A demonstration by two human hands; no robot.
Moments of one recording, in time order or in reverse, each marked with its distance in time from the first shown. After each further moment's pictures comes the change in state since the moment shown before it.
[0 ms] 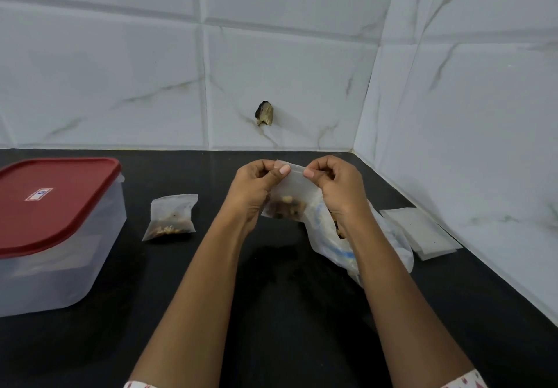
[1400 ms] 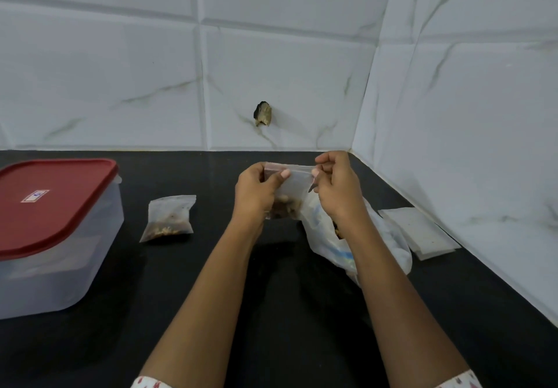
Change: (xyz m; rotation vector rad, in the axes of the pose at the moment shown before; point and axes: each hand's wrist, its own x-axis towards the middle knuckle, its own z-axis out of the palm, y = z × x) left_hand 0.004 -0.010 0.012 0.143 0.151 0.045; right_hand 0.002 0.005 0.000 -0.122 0.032 -0.049
